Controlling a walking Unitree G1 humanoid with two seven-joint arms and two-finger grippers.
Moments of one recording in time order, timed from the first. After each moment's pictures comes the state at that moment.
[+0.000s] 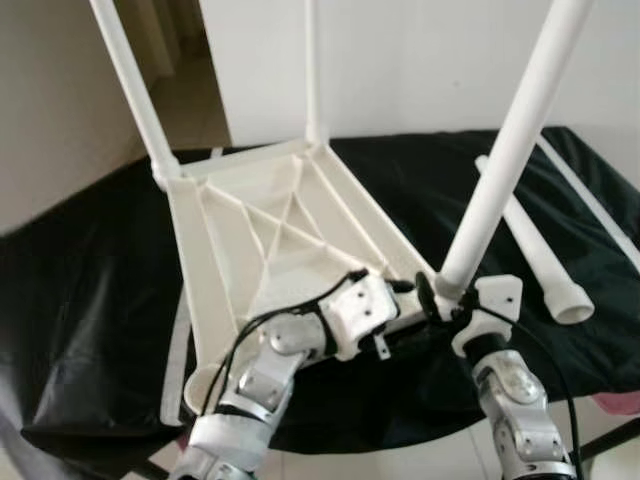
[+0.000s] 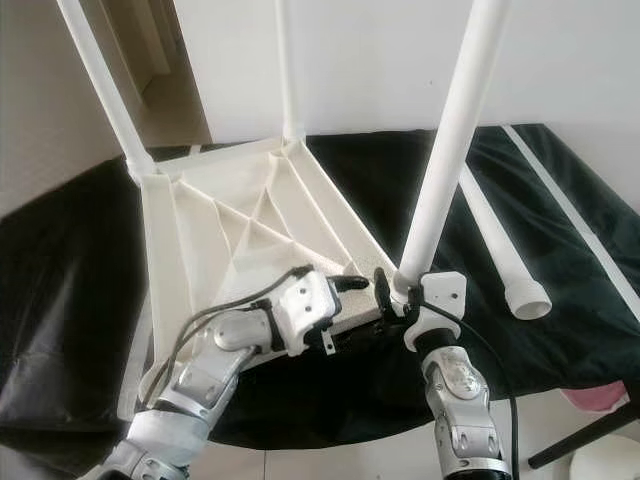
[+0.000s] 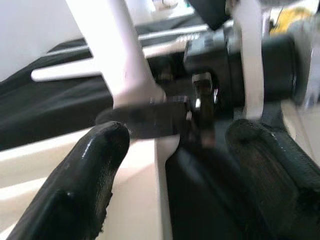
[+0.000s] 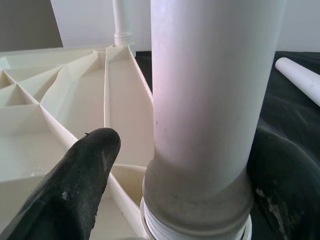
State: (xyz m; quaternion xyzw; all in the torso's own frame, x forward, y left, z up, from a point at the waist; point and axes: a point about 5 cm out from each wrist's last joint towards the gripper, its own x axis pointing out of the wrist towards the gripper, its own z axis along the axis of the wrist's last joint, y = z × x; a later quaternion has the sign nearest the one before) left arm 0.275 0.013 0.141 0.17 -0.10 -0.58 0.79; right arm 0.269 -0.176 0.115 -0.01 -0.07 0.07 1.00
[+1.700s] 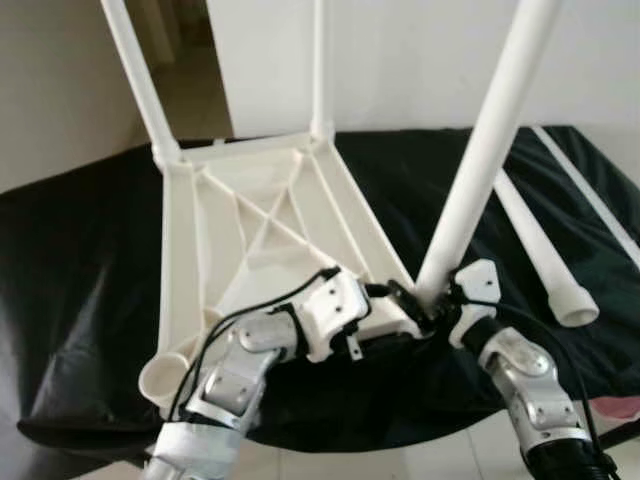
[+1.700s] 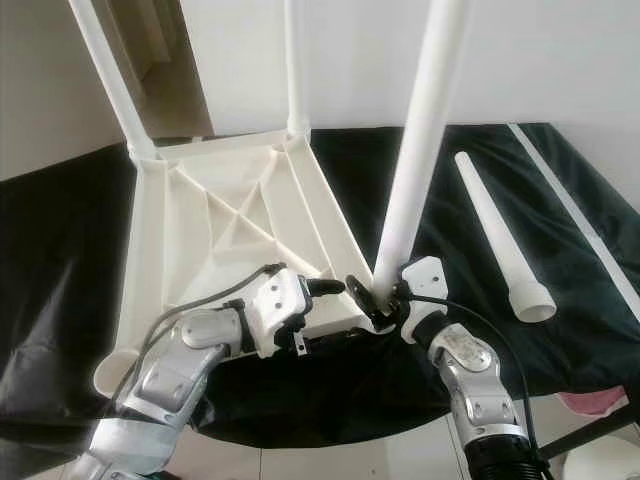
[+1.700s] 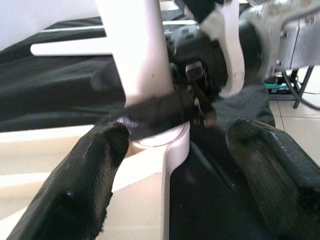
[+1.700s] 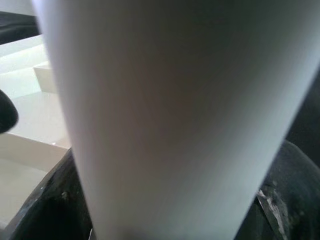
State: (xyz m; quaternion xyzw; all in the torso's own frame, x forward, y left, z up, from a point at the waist) left arm 0.271 0.042 0.151 0.15 -0.06 -0.59 0.79; right arm 0.288 -0.174 0.125 -0.06 -0.05 0.26 0.96
